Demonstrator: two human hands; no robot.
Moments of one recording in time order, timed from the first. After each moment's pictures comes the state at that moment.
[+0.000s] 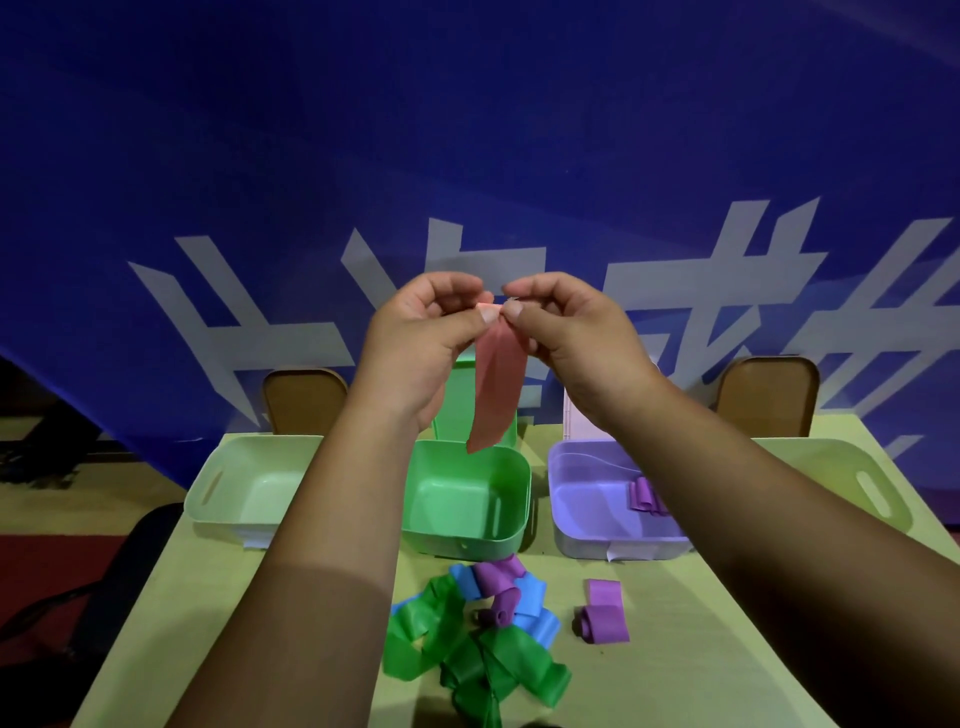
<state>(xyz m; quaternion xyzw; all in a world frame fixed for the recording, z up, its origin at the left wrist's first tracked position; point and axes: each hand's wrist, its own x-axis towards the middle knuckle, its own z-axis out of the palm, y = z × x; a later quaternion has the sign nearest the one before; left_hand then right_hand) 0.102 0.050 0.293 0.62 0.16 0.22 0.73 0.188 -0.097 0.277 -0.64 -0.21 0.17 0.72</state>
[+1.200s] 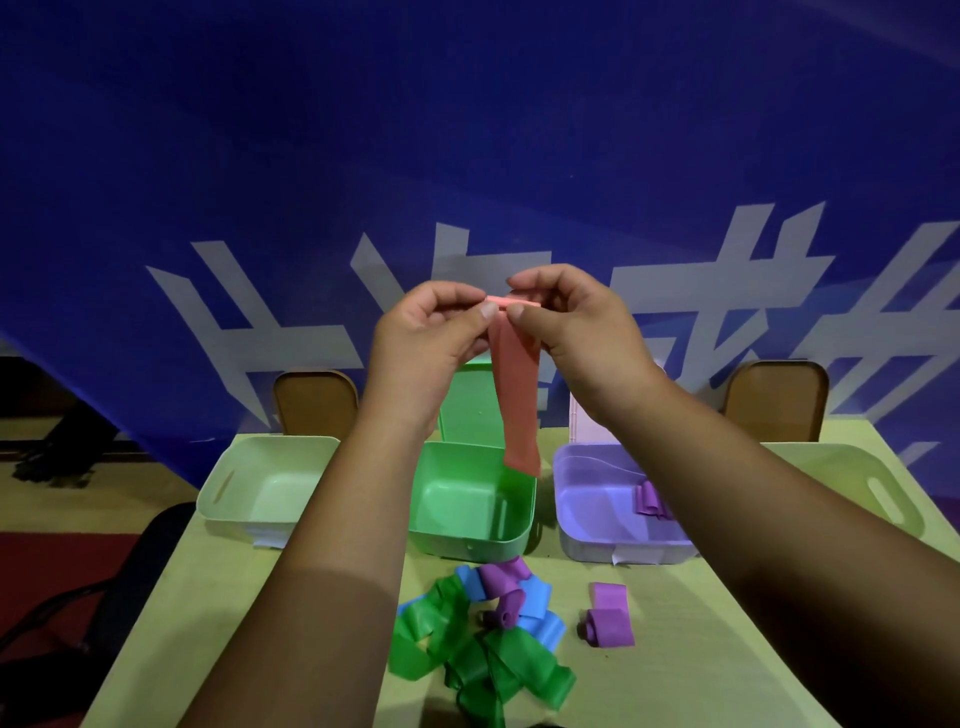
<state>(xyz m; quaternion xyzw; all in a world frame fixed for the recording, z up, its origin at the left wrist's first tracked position) 0.095 0.045 0.291 0.65 0.17 0.25 0.70 0.185 -0.098 0.287 -0.67 -0.23 0.12 0.69</state>
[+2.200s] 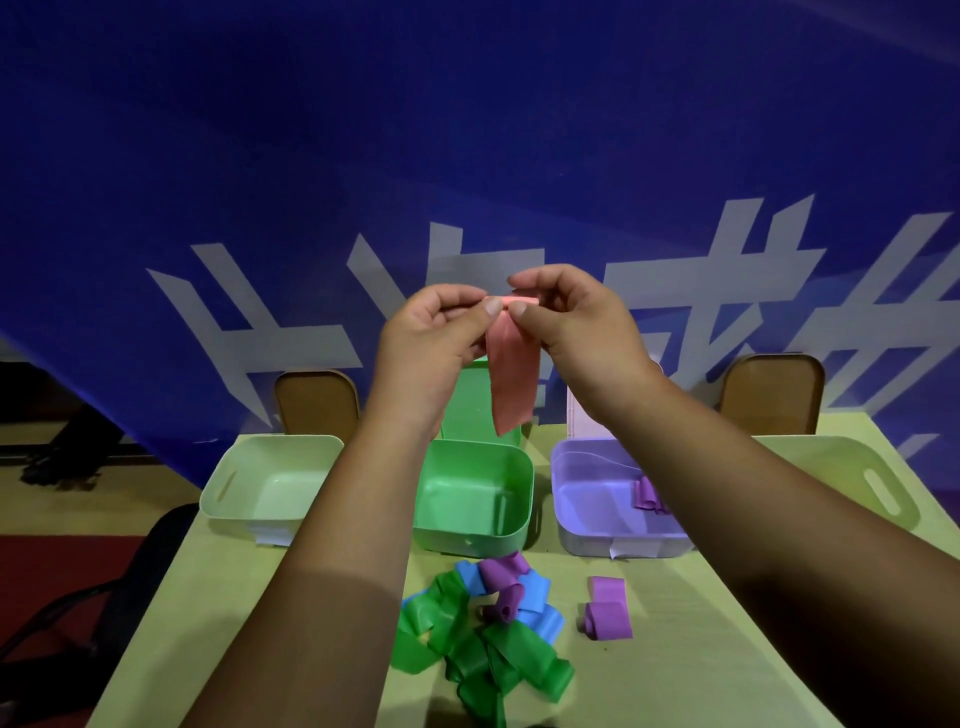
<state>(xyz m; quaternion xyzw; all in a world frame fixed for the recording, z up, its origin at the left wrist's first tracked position) 0.094 0.033 0.289 0.66 0.19 0.24 0.69 0.184 -0.104 0.281 -0.68 -0.22 0.11 0.69</state>
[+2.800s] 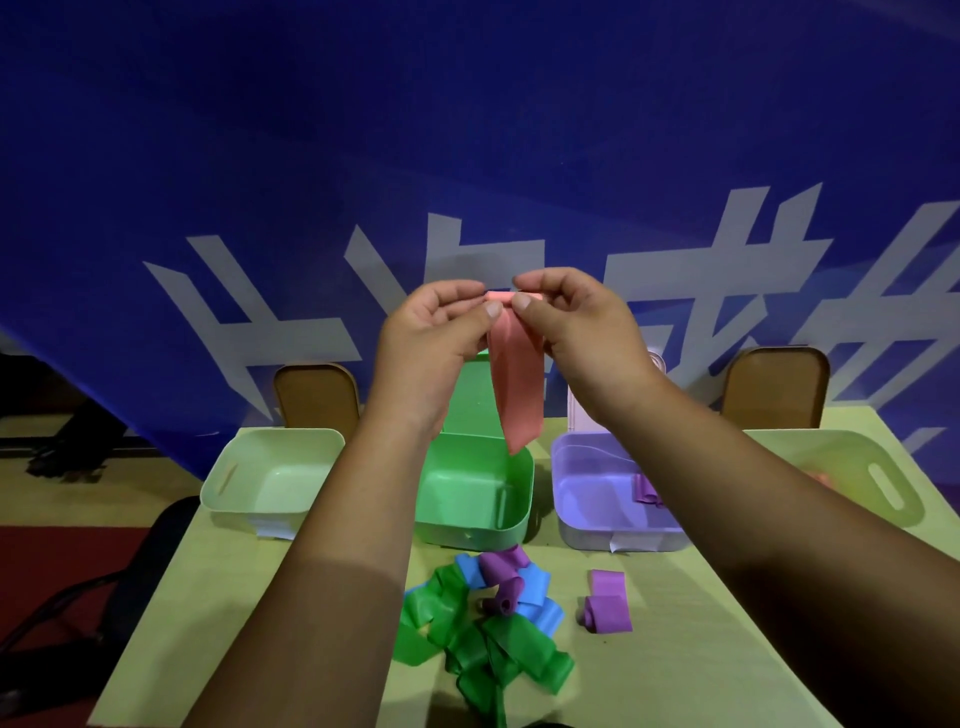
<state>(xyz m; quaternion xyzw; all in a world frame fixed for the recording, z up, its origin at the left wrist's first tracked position) 0.097 0.031 0.283 0.65 0.18 0.24 0.70 0.183 -0.106 0.274 -0.67 -0.19 0.13 0.71</state>
